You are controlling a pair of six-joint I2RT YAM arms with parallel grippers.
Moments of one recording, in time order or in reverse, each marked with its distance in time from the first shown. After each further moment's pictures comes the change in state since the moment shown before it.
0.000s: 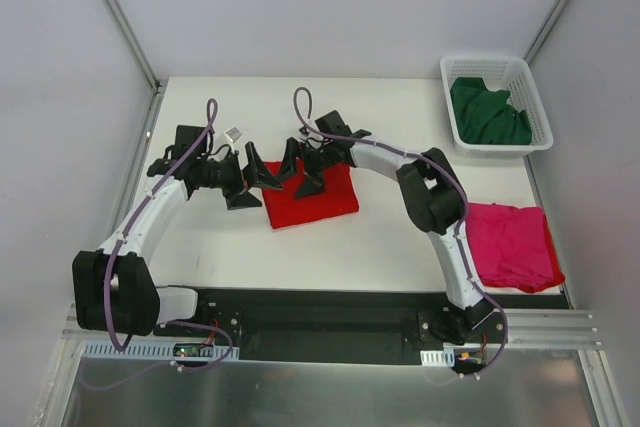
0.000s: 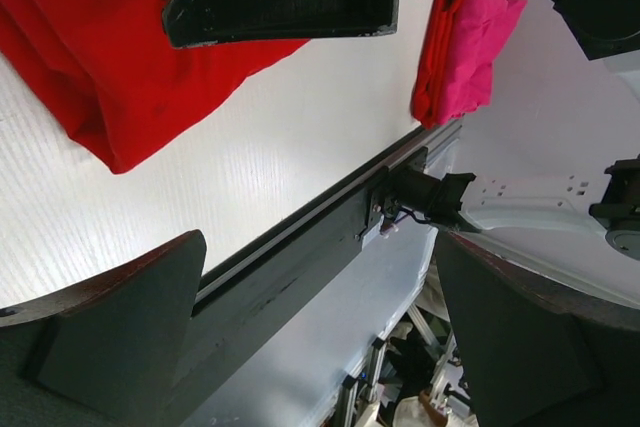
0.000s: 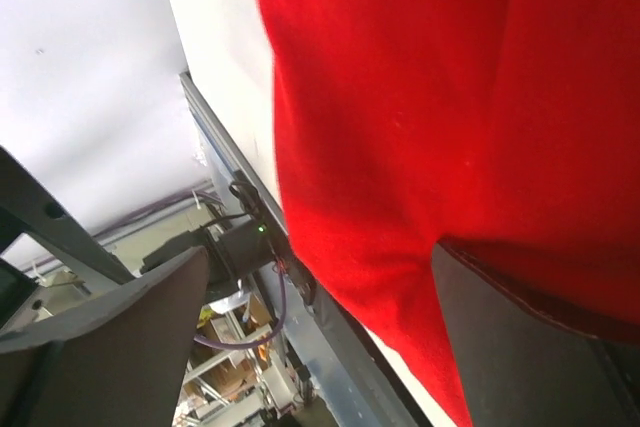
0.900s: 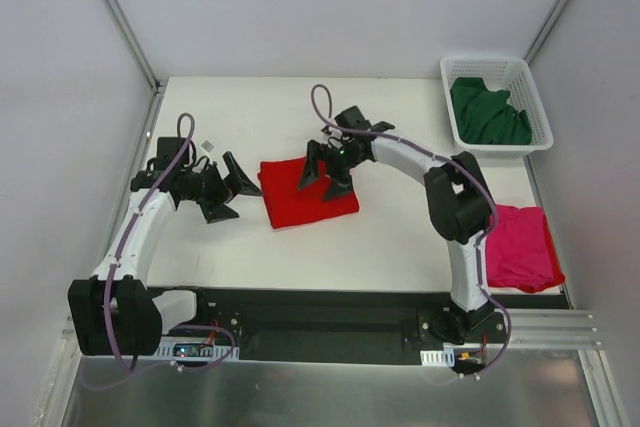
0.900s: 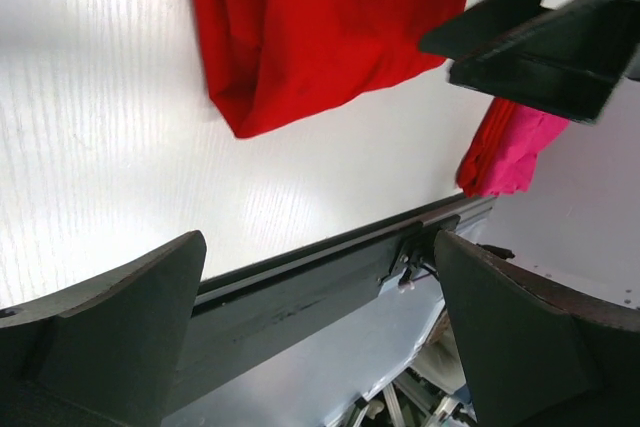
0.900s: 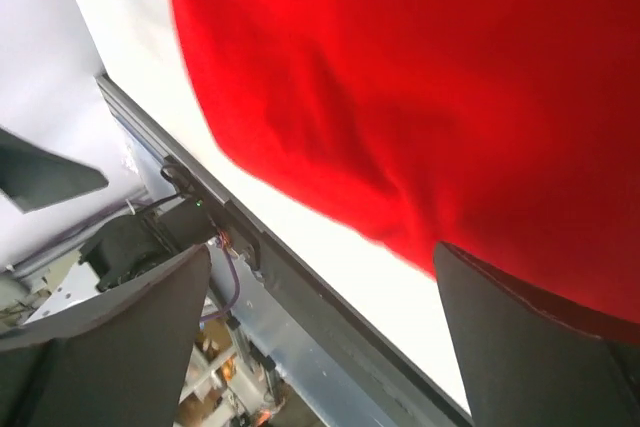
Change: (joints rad) left arm 0.113 -0.124 -0.064 -0.142 -0.202 -0.021; right arm -0.043 -0.183 -0.108 -0.278 0.150 -0.167
